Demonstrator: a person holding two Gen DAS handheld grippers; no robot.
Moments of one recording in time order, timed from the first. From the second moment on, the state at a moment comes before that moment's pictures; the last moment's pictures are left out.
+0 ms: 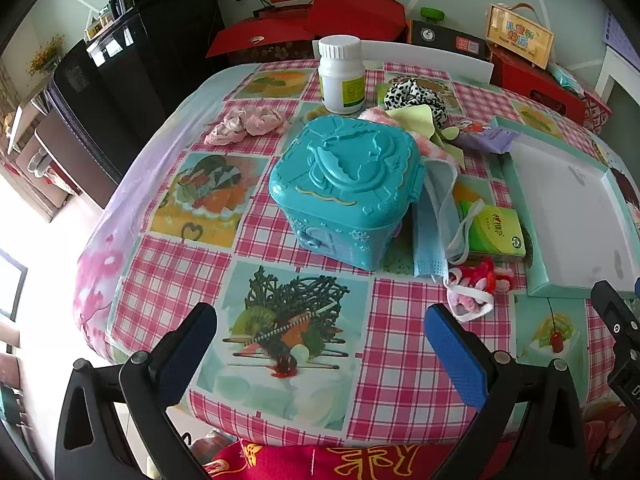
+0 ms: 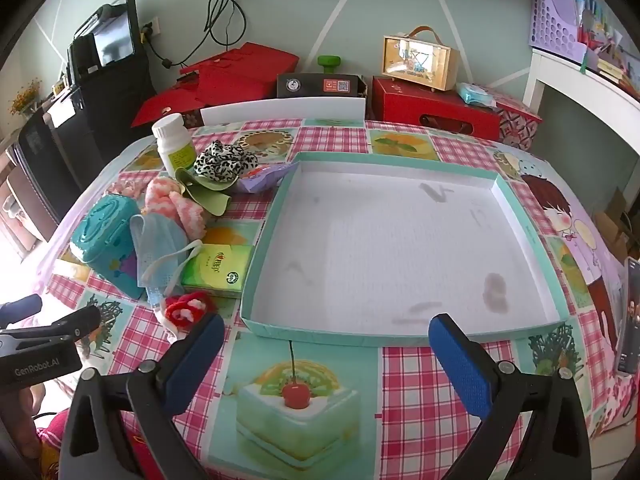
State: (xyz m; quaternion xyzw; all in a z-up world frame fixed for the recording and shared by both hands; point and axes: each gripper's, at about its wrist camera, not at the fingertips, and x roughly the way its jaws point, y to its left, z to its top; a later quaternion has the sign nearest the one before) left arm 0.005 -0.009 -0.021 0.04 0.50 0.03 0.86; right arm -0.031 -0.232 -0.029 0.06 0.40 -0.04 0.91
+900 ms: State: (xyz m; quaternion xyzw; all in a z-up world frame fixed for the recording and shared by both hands) left arm 0.007 -0.007 -0.025 0.02 0.51 0.03 0.86; right arm -0.030 -0.231 -0.030 0.06 0.40 -0.04 0.91
